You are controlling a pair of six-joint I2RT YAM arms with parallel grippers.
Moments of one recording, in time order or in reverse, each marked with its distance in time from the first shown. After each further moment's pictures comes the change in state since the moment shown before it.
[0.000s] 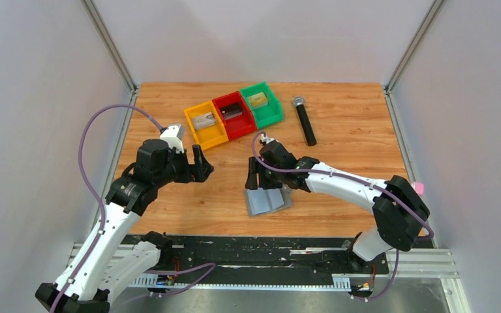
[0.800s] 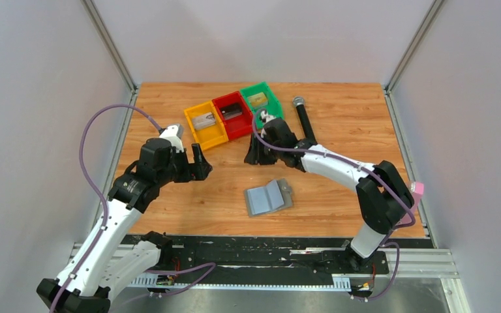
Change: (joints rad) left arm 0.000 0.031 0.000 -0.023 -0.066 -0.044; right arm -0.161 0.172 0.194 0.153 -0.089 -0.111
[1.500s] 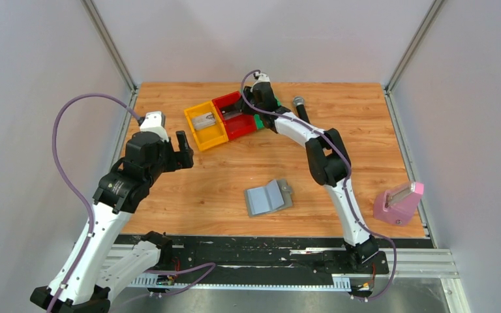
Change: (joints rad) left arm 0.000 -0.007 0.175 -0.080 -0.290 0.080; right arm -0.156 0.769 0.826 0.270 0.092 -0.004
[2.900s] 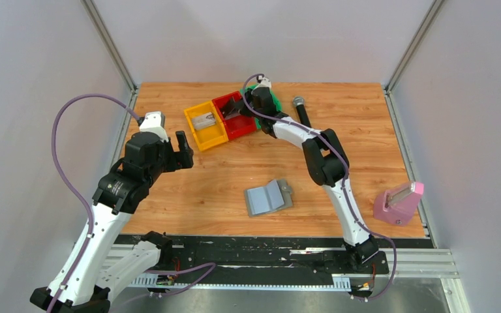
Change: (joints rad) left arm 0.000 -0.005 0.000 0.001 0.003 0.000; right arm 0.013 -0.016 -0.098 0.151 0.038 0.129
